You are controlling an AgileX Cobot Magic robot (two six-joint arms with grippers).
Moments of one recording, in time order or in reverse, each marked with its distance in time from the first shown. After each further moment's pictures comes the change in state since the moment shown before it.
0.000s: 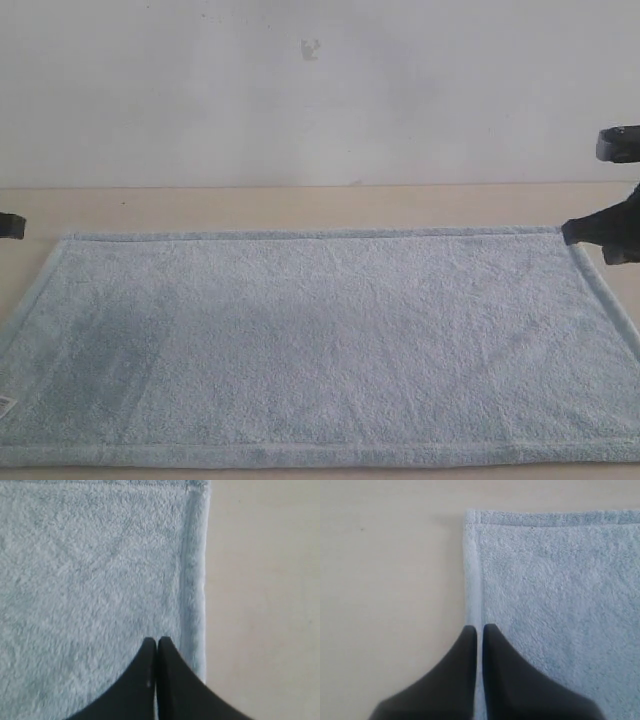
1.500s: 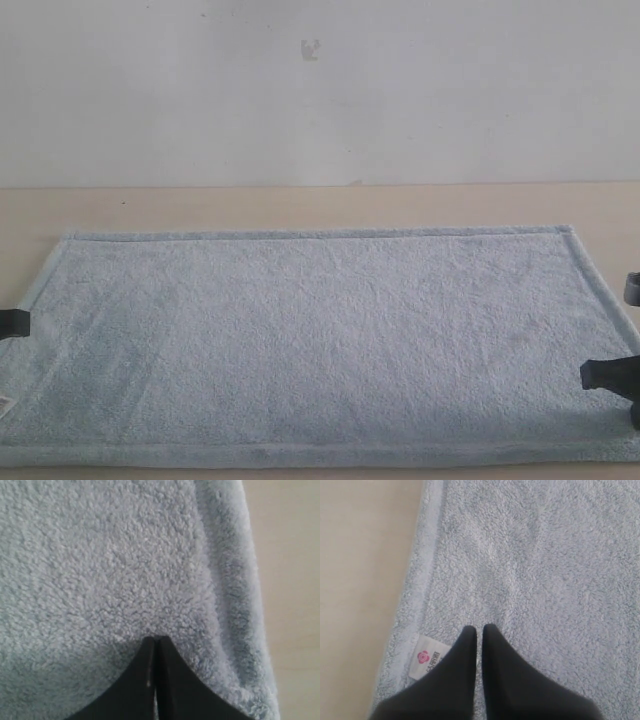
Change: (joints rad) left arm -0.065 -0.164 0.361 -0.158 -0.065 -0.051; right arm 0.000 -0.059 0.432 0.001 -0.104 0.192
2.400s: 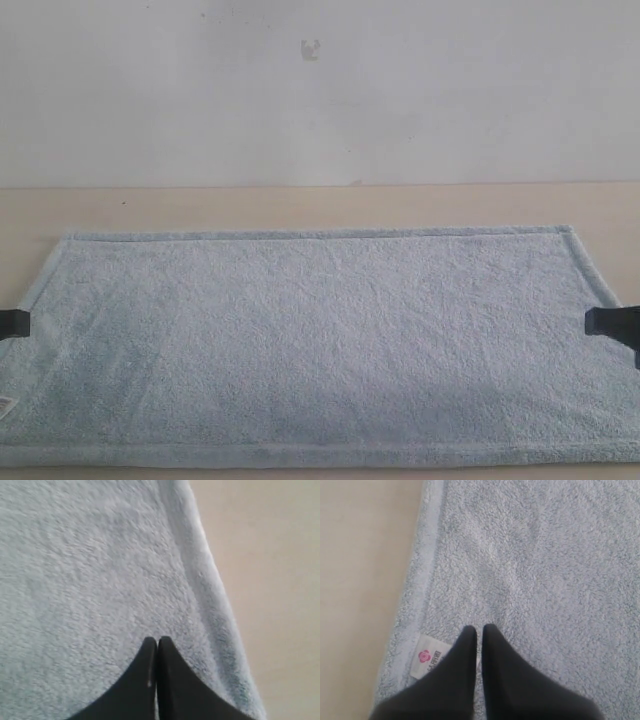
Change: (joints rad) left arm 0.000 0.000 0.000 -0.002 0.001 -0.005; right arm 0.036 -0.146 0.002 -0.183 -0.063 0.266
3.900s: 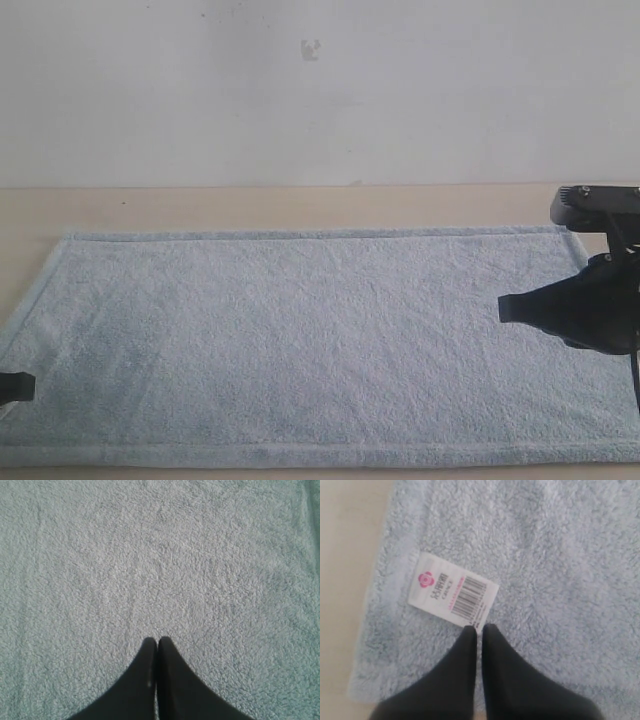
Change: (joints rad) left arm 0.000 0.093 0.090 0.004 -0.026 0.000; right arm 0.285 -0.109 0.000 0.006 -0.064 0.002
